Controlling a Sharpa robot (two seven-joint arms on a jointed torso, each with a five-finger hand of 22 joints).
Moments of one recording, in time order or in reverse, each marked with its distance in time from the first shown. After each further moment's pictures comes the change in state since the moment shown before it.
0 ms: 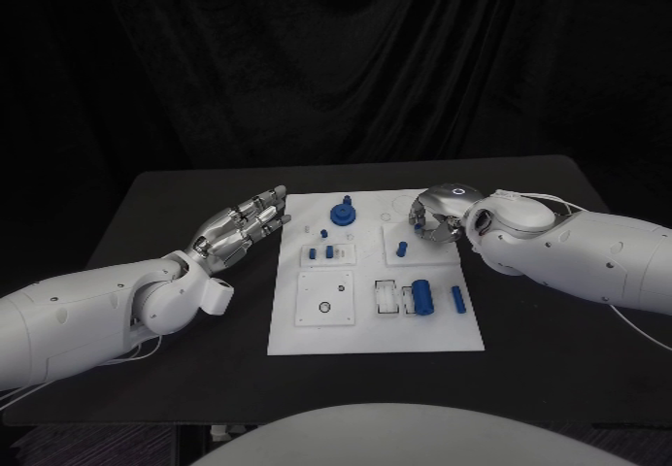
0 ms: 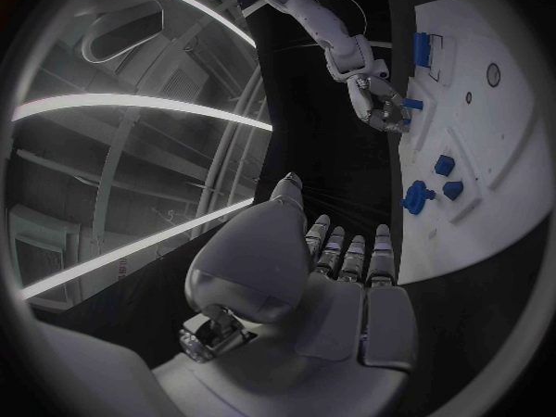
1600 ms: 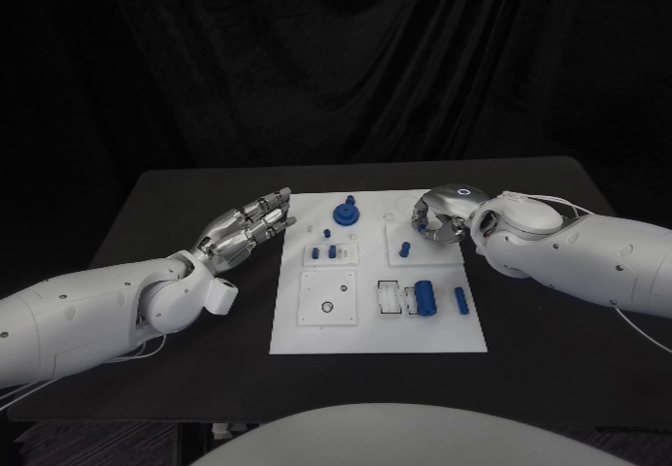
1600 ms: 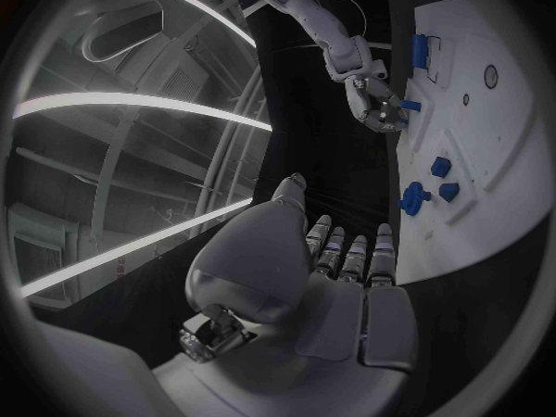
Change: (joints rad) left arm -0.007 0.006 0.000 -0.010 0.000 0.009 0.000; left_hand 0.003 0.003 0.025 -0.041 0.069 -0.002 0.020 0.000 0.001 0.000 0.000 -0.004 -0.001 0.004 0.025 0.000 0.000 0.000 0.011 0.018 0.000 0.001; right arm -0.001 -0.012 0.007 0.015 0.020 -0.013 0.011; right_hand 0.024 0.034 -0.013 -0.117 0.044 0.039 -0.021 0.128 0.175 -0.010 -0.007 0.075 0.057 0.000 -0.019 0.000 -0.002 0.000 -0.005 -0.019 0.015 0.001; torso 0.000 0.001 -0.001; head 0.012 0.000
